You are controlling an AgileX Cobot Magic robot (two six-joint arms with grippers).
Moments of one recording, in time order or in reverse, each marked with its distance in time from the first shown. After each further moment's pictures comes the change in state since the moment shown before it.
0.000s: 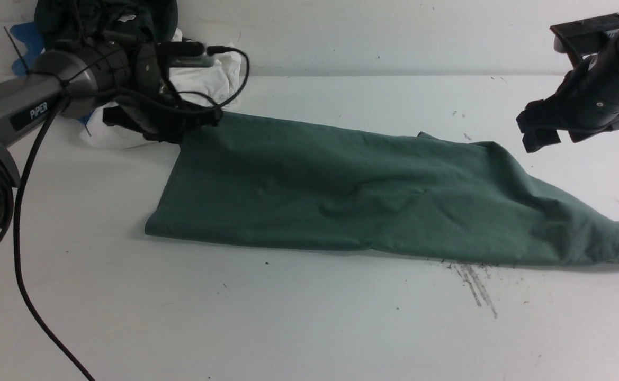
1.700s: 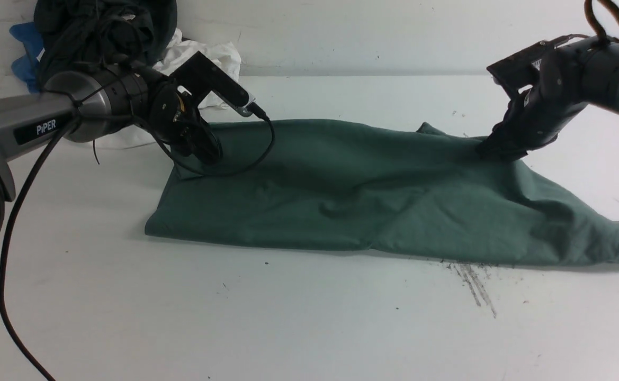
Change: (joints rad) right arm 0.068 0.238 -0.105 -0.199 -0.201 0.008; left arm 0.000 -0.043 0.202 0.313 -0.269 0.329
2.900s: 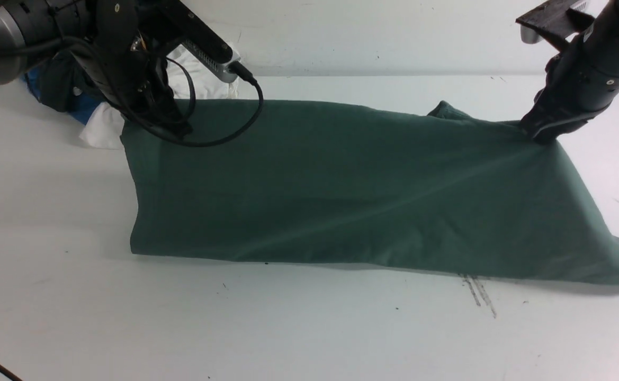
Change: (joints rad) right arm 0.010 -0.286 0.004 0.219 0.439 -0.353; left arm -0.035 -0.291 0.000 -0.122 0.453 0.166
